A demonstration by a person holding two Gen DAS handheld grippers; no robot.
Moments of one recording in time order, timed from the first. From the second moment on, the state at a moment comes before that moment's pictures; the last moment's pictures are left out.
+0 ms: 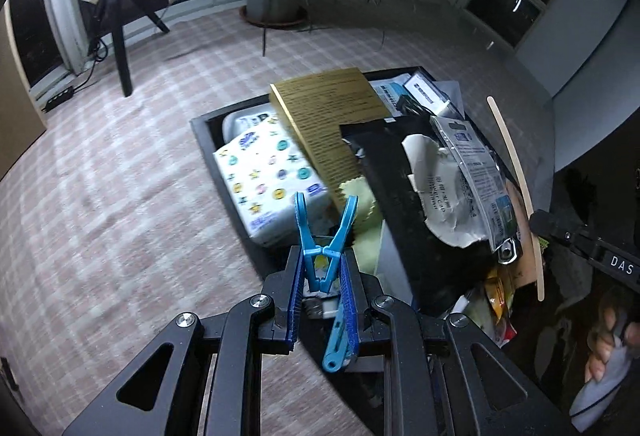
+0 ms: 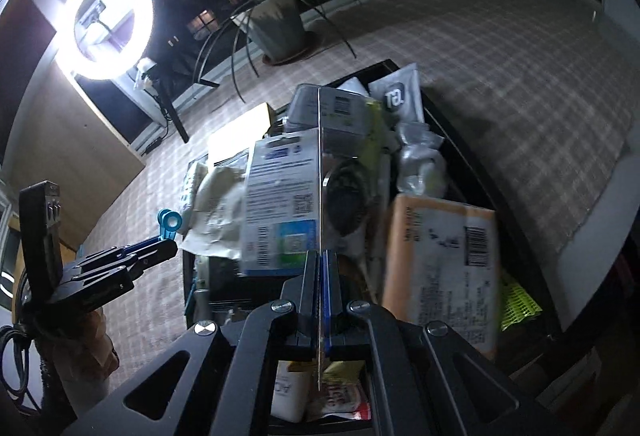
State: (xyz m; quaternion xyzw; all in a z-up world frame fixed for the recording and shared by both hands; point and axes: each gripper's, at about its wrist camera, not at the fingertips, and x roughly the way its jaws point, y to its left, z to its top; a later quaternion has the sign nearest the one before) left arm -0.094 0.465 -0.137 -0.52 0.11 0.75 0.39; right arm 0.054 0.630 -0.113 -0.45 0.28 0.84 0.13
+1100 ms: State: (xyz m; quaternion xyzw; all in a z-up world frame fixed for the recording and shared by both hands) left arm -0.128 0.307 -0.118 -0.51 0.07 0.80 0.29; right arm 0.005 0.537 -0.091 -0.46 0.22 0.85 0.08
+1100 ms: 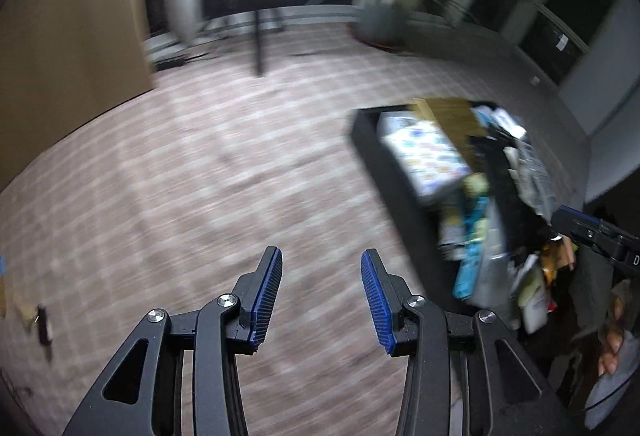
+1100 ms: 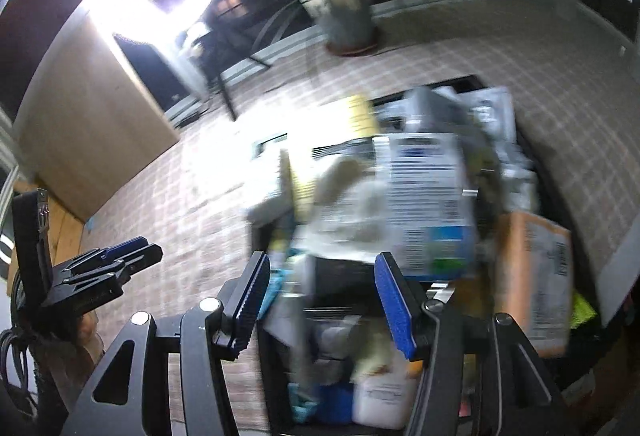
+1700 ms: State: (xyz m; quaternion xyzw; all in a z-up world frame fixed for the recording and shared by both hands) left arm -0.185 0.001 -0.135 -0.53 0.00 0.84 0.11; right arm -0.113 0.304 -0.089 -0.50 0.13 0.85 -0.08
